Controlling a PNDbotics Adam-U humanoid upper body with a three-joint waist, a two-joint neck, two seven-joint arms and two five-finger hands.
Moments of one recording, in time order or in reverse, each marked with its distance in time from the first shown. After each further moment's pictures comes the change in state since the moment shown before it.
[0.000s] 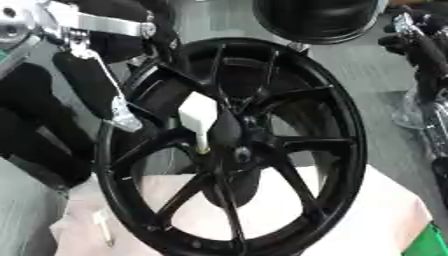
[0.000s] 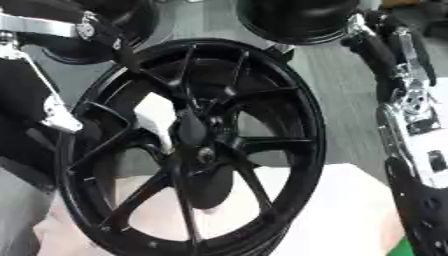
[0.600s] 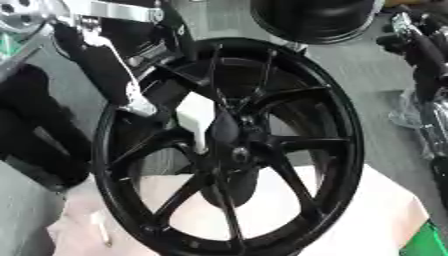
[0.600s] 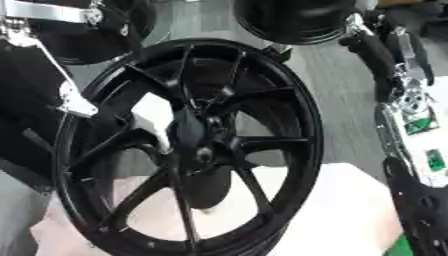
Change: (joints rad) left arm -0.031 -0.066 -0.024 0.060 -0.017 0.002 0.003; right arm -0.001 0.000 0.000 0.000 0.000 0.000 0.000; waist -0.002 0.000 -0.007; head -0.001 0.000
